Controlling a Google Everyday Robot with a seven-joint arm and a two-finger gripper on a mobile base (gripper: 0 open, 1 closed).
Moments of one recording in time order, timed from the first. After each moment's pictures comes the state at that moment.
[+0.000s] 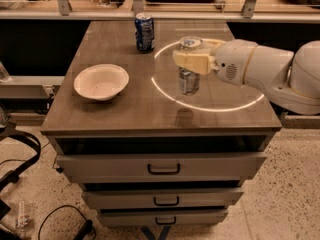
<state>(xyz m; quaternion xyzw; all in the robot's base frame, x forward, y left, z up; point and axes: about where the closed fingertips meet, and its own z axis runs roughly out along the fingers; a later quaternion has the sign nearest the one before) 0.596 -0.076 0.964 -0.33 0.66 0.30 0.60</state>
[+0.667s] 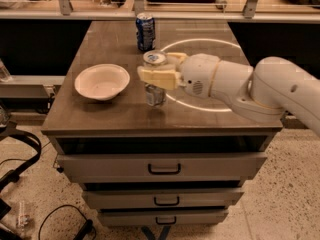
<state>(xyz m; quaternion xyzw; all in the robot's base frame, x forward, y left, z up) 0.566 0.008 0.945 -0.38 0.61 0.36 0.60</state>
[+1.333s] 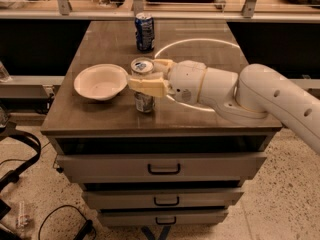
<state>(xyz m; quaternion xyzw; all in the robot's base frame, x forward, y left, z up) 0.556 0.038 0.932 -0.41 0.57 0.38 0.60</state>
